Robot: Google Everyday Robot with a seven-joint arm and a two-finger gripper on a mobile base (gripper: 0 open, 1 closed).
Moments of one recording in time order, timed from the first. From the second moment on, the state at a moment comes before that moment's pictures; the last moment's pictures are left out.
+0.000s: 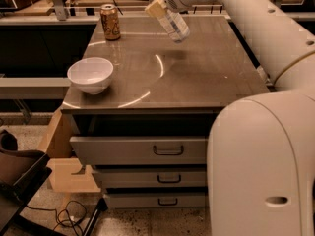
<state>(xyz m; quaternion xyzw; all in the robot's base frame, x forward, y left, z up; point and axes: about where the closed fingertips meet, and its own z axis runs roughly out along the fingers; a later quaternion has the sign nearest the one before) 0.850 -0.010 0.992 -0.46 0.71 0.05 0.53</state>
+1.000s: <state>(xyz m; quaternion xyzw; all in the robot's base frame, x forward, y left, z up) 0.842 0.043 0.909 -0.58 0.72 0.01 0.38</state>
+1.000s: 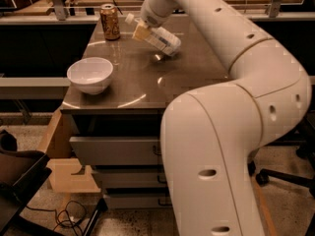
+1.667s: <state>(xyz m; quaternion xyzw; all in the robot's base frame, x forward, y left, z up) 0.841 0.104 0.855 -0.61 0.70 0.09 0.35</state>
